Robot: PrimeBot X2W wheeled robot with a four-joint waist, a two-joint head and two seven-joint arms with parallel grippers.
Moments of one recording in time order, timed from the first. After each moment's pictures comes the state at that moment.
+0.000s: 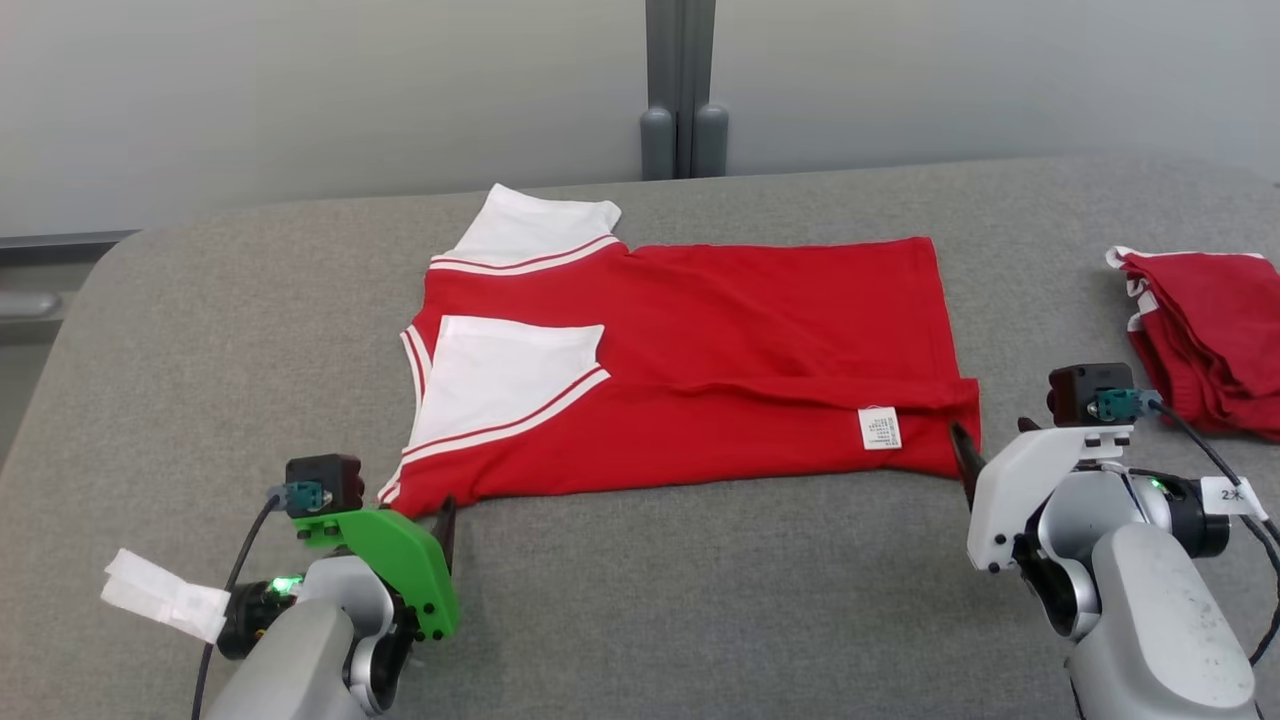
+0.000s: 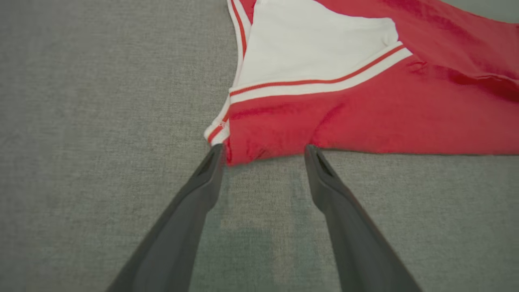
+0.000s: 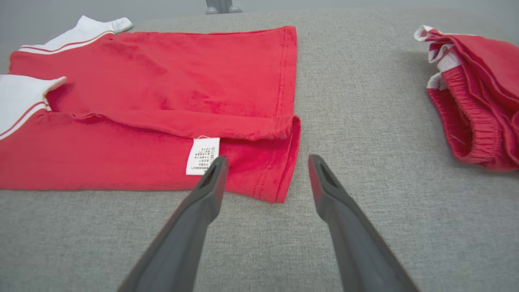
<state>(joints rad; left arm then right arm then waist) -0.46 0.17 -0.48 0.82 -0.68 0.02 0.09 -0.32 -0.07 -0.07 0.44 0.10 0.13 0.34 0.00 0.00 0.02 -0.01</state>
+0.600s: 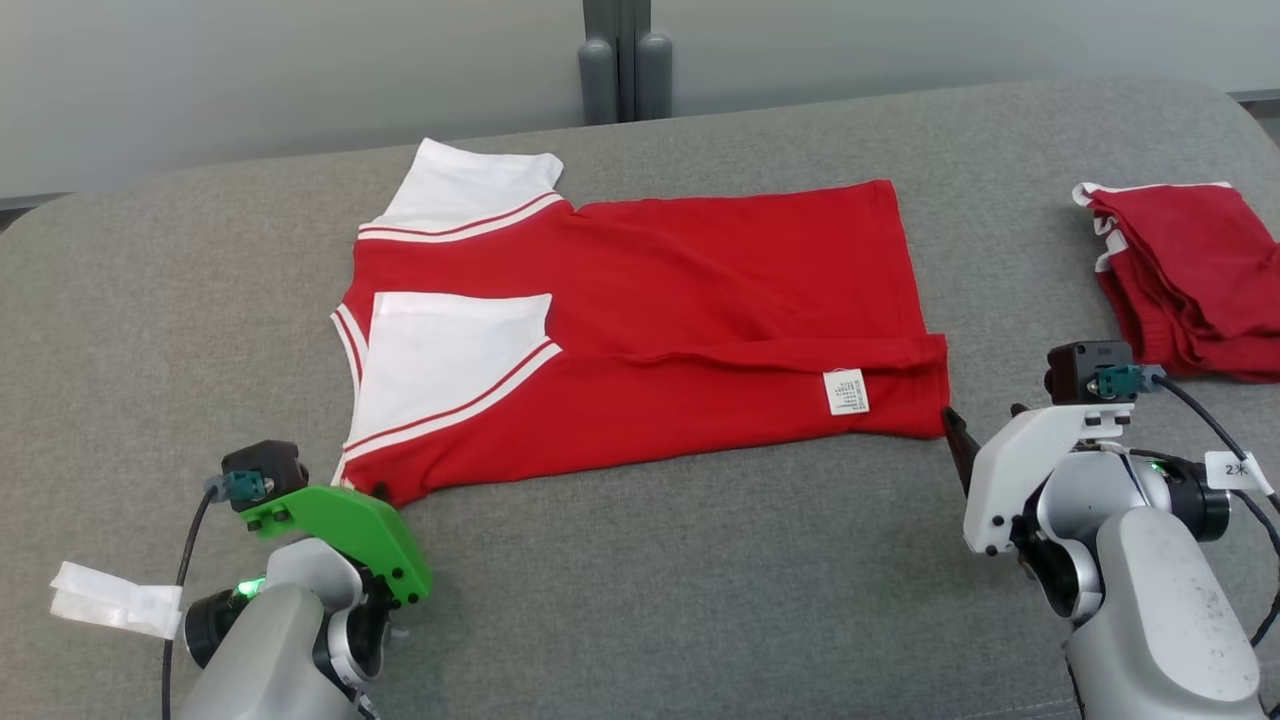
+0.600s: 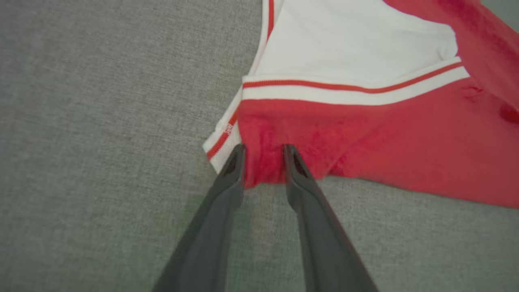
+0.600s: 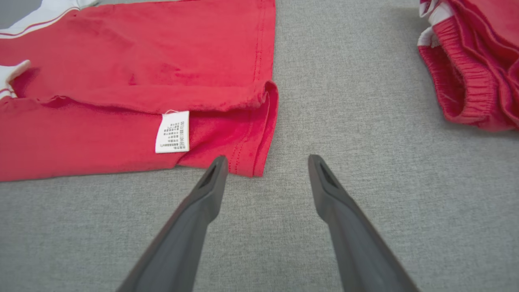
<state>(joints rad) -0.43 0.18 -0.37 0.74 -0.77 0.15 0.13 -0.30 -0.06 -0.07 0.31 0.11 0.13 0.45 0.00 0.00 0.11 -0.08</state>
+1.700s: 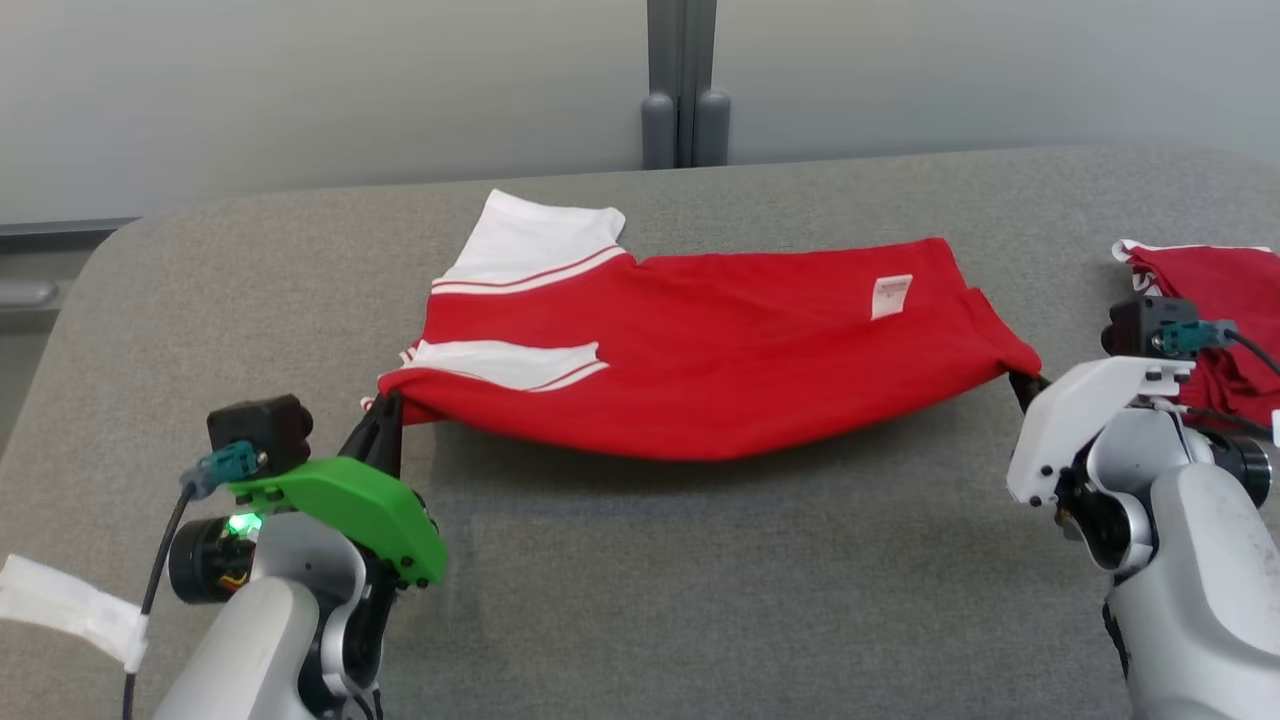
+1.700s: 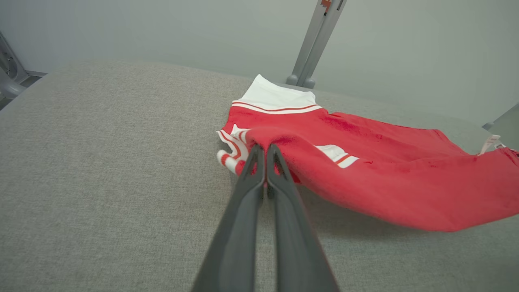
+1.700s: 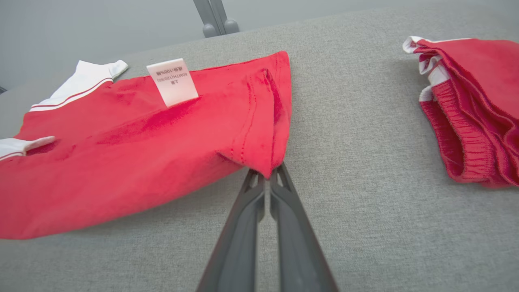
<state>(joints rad) -0.32 0.28 -0.43 0.23 -0.70 0.20 0.11 -0.41 -0.12 -0.11 0.43 0.24 0.13 0.45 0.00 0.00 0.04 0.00</state>
